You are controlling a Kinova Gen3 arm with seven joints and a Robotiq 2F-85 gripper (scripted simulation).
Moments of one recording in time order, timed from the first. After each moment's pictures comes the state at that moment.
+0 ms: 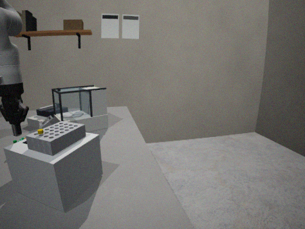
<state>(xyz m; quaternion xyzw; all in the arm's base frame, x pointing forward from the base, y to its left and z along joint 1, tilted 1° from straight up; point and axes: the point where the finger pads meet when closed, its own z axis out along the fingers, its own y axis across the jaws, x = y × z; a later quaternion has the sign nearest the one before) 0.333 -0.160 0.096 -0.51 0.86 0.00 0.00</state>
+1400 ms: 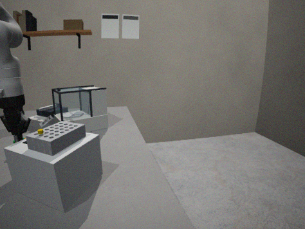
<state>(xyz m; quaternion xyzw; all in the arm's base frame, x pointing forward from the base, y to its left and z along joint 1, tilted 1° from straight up) 0.333 -0.159 0.062 -0.51 0.86 0.00 0.00</state>
